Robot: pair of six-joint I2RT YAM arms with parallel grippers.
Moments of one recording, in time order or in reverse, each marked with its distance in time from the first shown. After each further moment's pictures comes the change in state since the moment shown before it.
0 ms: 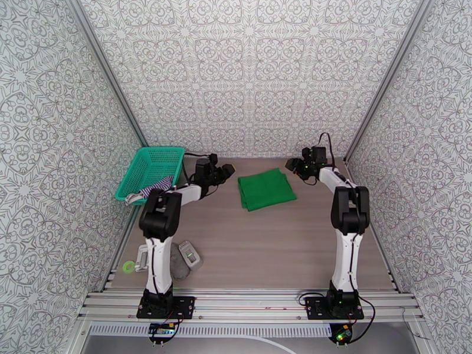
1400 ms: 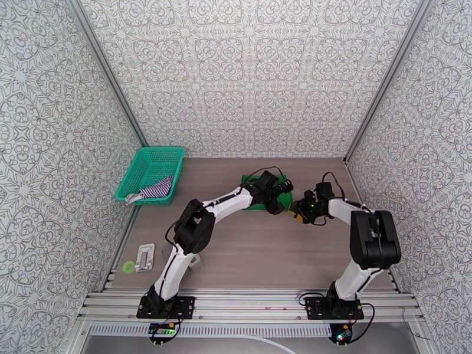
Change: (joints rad) left arm -0.542 0.206 0.508 -0.776 -0.362 1.222; right arm -0.015 -0.491 -0.794 -0.009 -0.132 0.130
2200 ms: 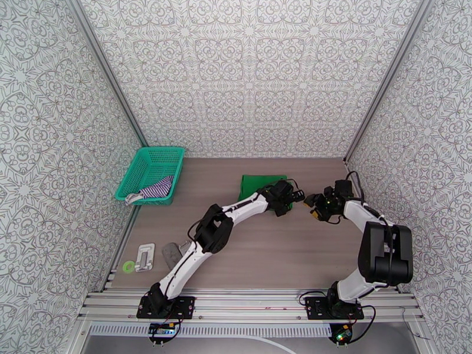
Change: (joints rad) left arm -0.061 0.263 0.289 -0.055 -0.112 0.090; right arm -0.148 -0.093 -0.008 -0.001 0.031 0.075
